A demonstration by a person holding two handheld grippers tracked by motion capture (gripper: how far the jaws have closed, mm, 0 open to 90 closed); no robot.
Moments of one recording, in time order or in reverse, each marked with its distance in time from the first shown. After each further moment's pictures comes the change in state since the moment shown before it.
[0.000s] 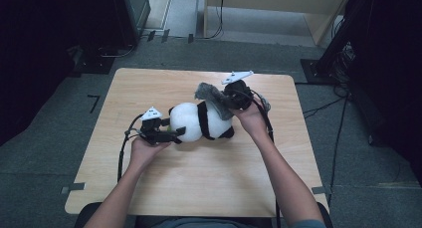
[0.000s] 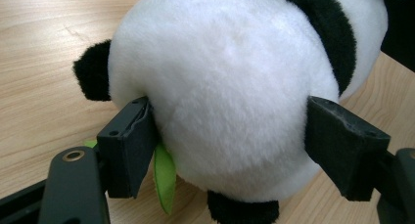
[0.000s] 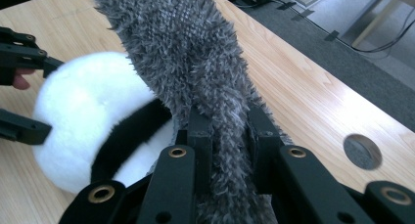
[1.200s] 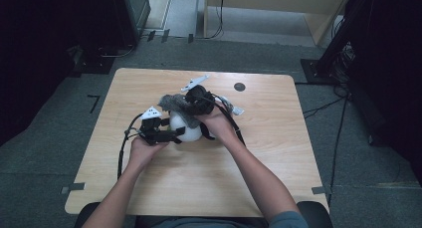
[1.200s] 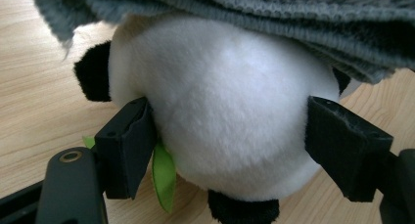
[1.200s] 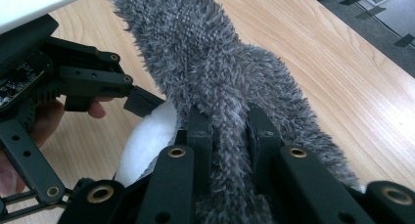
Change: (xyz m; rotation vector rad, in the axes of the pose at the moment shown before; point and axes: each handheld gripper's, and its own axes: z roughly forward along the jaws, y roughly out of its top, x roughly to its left) left arm 0.001 0.001 0.000 0.012 0.003 -0.014; right arm 0.075 0.038 0.067 0.076 0.155 -0.073
